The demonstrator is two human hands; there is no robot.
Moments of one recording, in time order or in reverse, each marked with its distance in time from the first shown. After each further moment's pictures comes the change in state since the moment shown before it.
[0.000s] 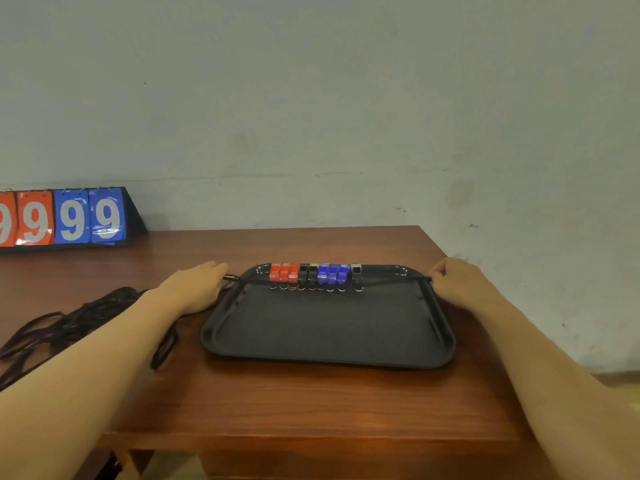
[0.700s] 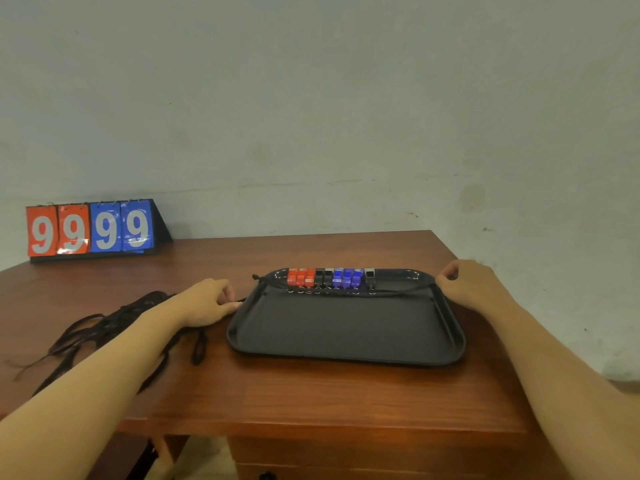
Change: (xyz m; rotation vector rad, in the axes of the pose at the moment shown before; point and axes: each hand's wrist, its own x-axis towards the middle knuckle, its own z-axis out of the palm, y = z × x) left_hand -0.041 -0.015 -0.008 -0.333 -0.075 -0.034; right_hand 0.001 0.007 0.000 -0.027 0.062 -0.073
